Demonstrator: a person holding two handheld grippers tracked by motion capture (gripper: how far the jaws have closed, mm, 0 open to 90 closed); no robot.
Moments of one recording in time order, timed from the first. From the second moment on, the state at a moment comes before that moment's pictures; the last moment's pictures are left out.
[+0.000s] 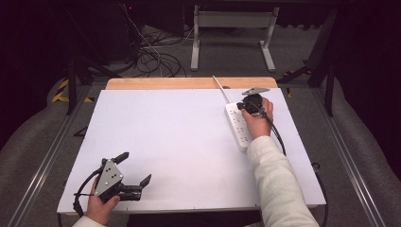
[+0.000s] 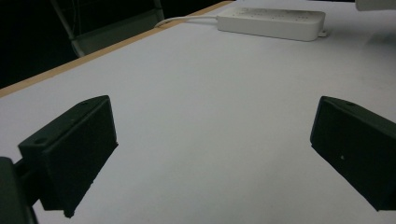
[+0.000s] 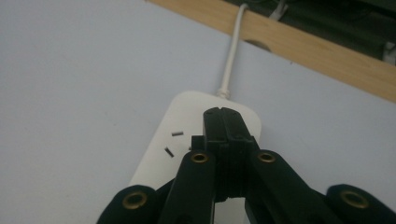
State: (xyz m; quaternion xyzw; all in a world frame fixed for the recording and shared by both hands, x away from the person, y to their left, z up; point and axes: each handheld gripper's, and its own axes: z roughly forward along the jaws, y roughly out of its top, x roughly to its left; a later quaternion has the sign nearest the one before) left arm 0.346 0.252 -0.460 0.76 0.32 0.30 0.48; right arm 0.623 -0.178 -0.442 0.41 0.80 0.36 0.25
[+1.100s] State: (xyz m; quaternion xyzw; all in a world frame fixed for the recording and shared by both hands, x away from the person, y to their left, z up) left arm 0.346 0.250 -0.460 0.76 0.31 0.30 0.48; right arm 0.575 -0.182 -0.383 0.38 0.79 0.42 0.24
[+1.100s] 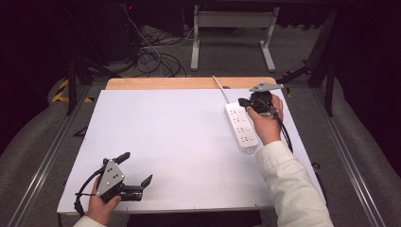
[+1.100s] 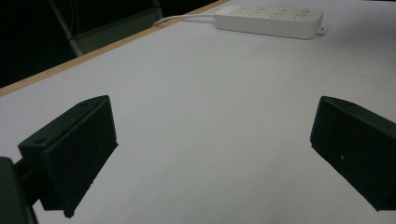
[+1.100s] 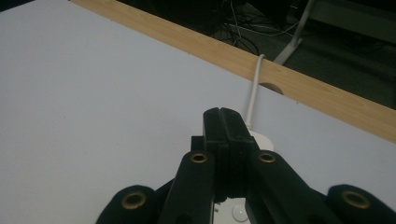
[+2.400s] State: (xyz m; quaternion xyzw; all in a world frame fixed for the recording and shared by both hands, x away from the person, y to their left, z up) left arm 0.344 0.248 -0.459 0.76 0.31 0.30 0.48; right arm 0.447 -0.203 -0.385 0.32 0.78 0.52 0.17
